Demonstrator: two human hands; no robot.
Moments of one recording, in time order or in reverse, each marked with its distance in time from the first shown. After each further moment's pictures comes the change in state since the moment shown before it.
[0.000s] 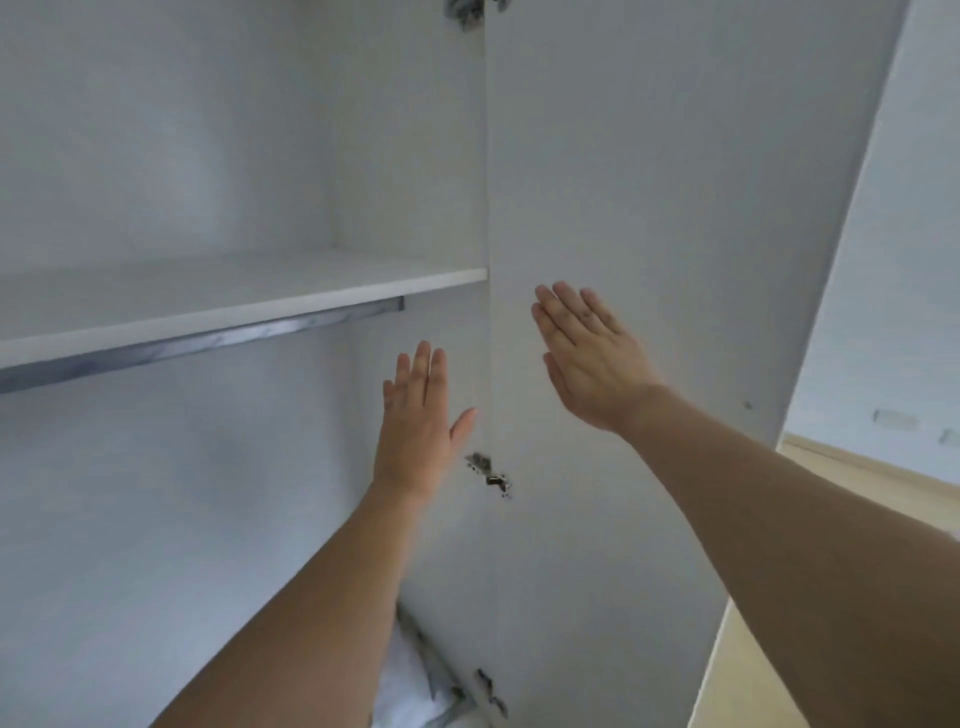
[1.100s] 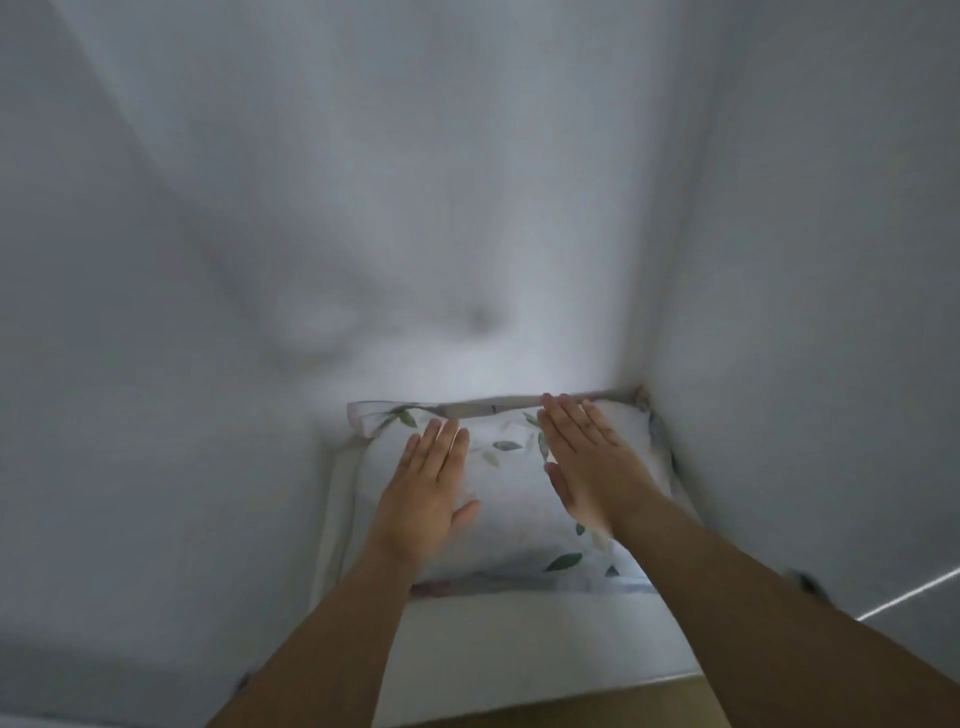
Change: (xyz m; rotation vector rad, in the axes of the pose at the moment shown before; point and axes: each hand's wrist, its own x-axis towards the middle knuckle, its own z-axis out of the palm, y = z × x) left_hand -0.505 -0.435 0.374 0.483 -0.487 -0.347; right_hand -0.148 -0.578 0.621 0.613 -0.302 -0.585
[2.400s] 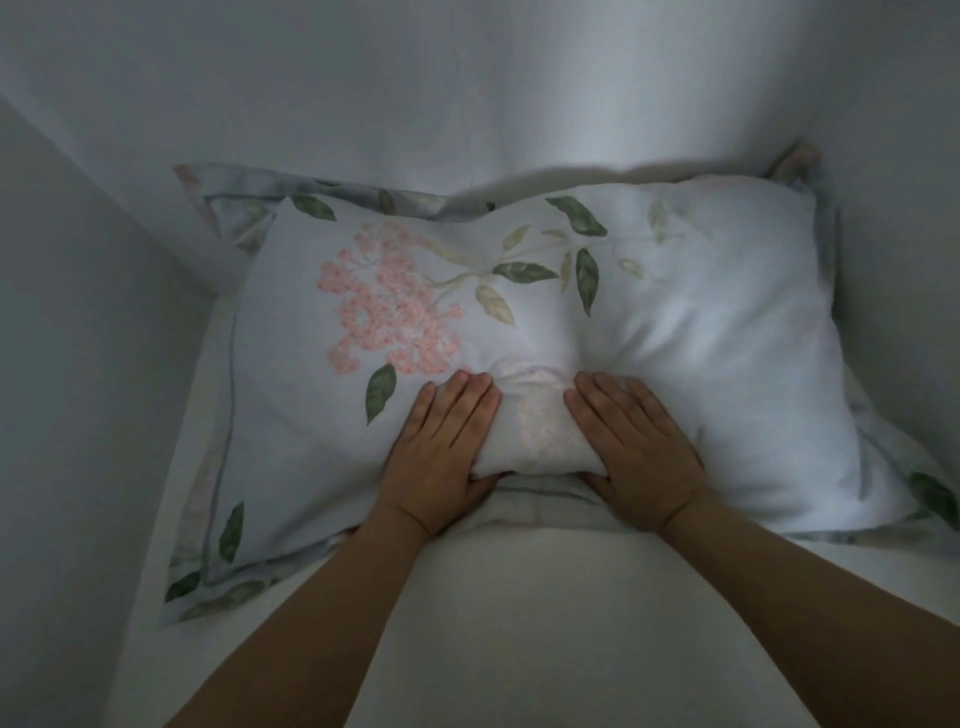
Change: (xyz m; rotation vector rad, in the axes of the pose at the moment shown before) left_hand -0.022 -0.031 0.418 -0.159 0.025 0.102; right_hand 0.009 0.009 0.424 0.105 0.087 -0.093
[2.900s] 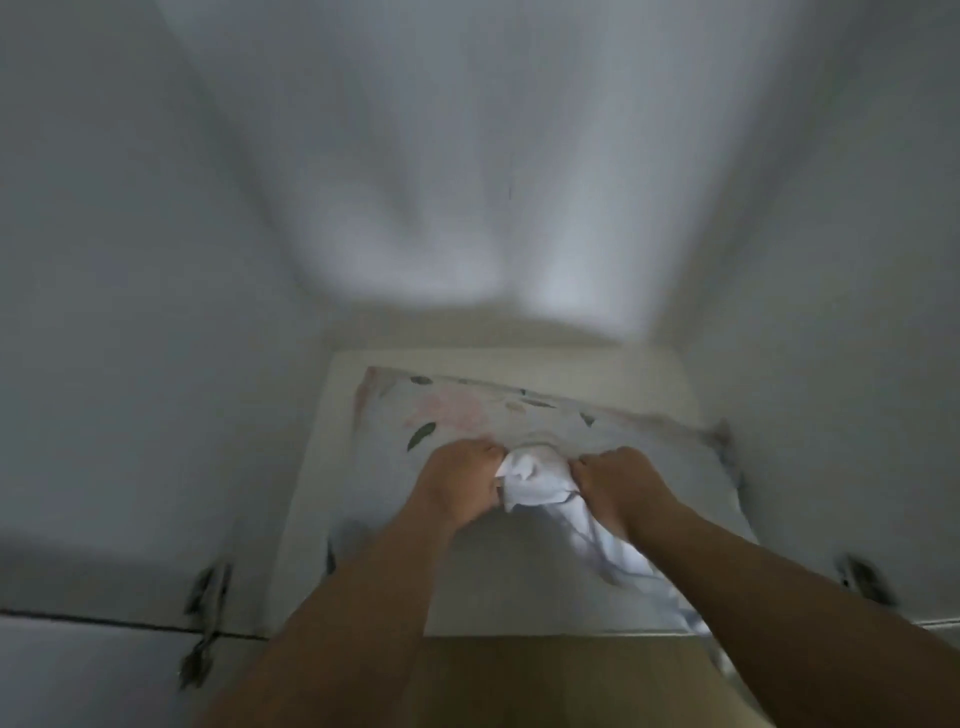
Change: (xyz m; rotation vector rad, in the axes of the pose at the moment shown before) left_hand 0.013 0.093 -0.254 -0.112 -0.356 -0.288; right_hand 0.002 -0.058 -0.284 -0.171 -0.504 0.024
